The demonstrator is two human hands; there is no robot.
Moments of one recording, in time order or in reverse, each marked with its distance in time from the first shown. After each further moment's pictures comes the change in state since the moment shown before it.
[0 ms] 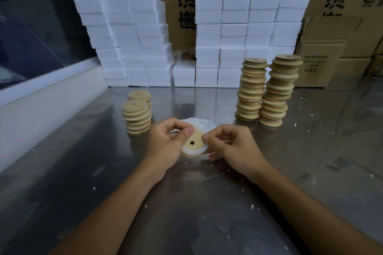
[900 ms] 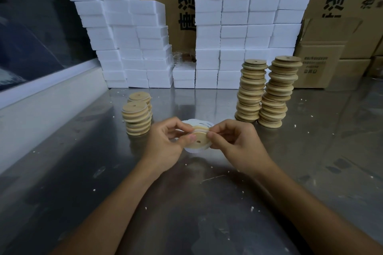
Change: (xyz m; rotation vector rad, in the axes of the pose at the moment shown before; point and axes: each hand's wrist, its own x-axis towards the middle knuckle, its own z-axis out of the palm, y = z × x) left_hand 0.004 -0.001 -0.009 0.102 -0.113 0.155; right_hand 0.006 0.001 -0.008 -0.158 0.043 -0.184
